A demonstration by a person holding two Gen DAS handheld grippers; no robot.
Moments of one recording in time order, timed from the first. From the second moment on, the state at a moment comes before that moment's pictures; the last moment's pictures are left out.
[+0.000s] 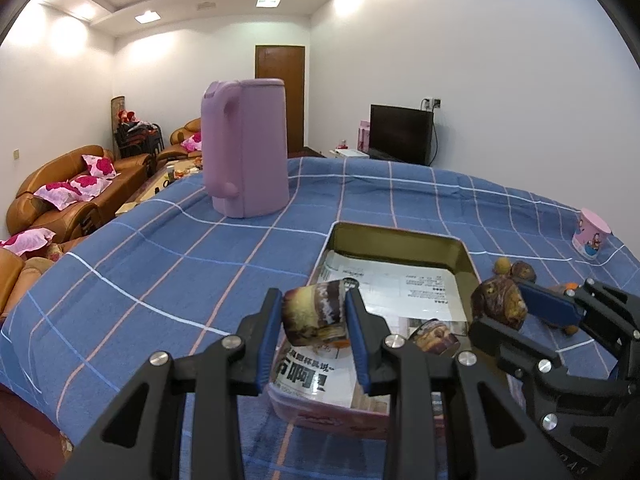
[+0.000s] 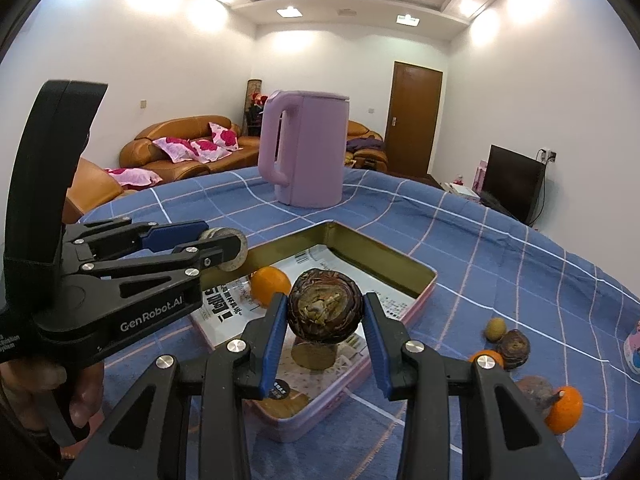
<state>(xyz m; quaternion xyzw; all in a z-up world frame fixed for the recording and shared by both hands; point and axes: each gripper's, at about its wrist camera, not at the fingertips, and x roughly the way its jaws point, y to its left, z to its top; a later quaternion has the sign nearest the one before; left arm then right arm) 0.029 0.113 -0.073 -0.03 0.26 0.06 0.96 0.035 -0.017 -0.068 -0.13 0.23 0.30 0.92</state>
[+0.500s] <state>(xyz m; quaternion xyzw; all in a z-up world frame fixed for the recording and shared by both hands) 0.037 0.112 -0.085 -0.03 0.29 0.06 0.96 0.048 -0.005 -0.082 -0.14 0.27 0.32 0.90</state>
